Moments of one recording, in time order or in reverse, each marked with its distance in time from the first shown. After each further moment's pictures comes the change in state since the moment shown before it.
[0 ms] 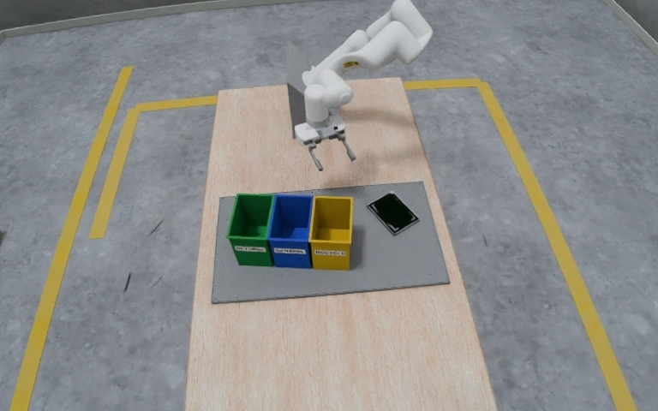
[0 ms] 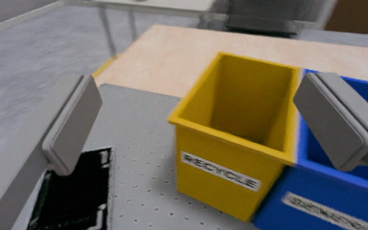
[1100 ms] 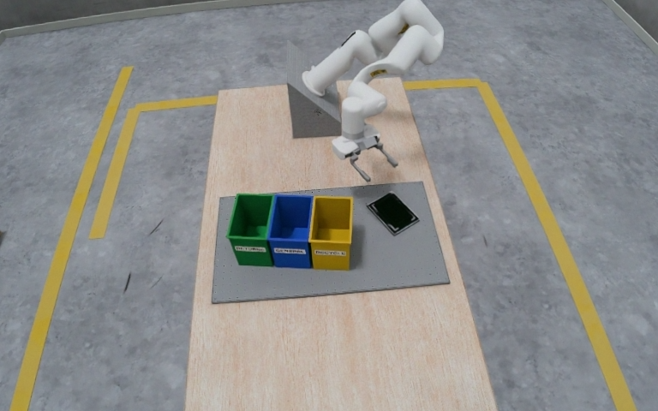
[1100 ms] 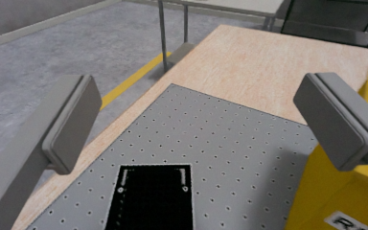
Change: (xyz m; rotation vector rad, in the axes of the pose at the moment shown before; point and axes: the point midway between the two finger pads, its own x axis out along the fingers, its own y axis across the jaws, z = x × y) arm 0.065 0.128 -0.034 0.002 -0.008 0.186
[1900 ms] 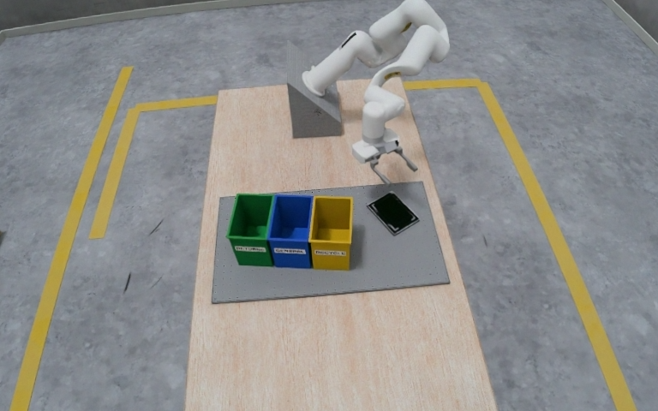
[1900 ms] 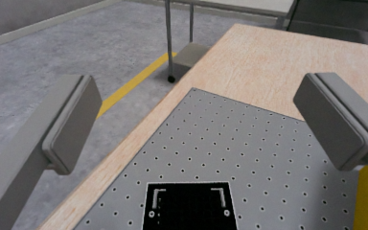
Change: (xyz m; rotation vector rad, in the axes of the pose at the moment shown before) arm 0.041 0.052 -0.016 -0.002 0.000 -0.002
